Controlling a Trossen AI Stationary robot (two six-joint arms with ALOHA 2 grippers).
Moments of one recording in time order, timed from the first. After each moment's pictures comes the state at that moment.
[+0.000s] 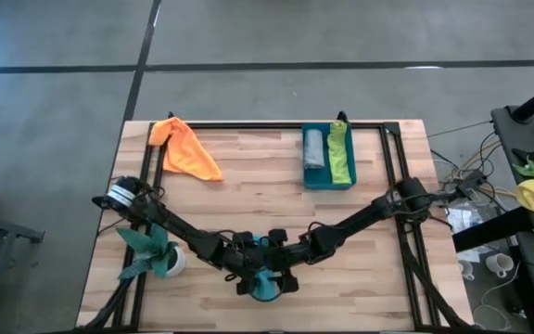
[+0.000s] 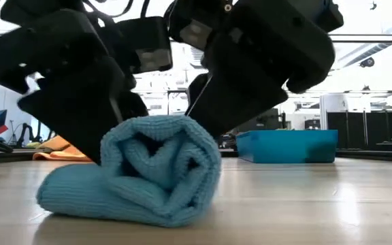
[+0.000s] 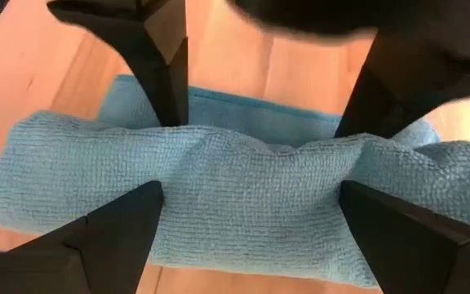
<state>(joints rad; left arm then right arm) -0.46 1.87 1.08 -0.18 -0.21 -0.52 0.38 2.06 1.27 -0.06 0.11 0.15</state>
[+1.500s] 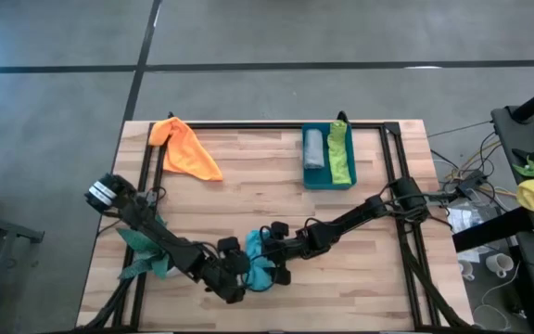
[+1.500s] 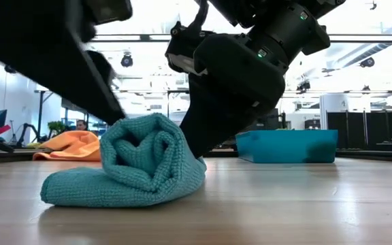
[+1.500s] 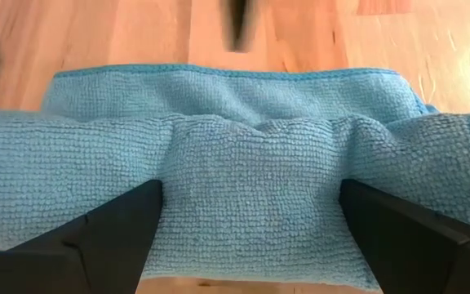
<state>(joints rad) -0.61 1.75 1.03 -0.20 -0.45 -0.68 0.35 2.09 1.25 -0.04 0.14 0.29</state>
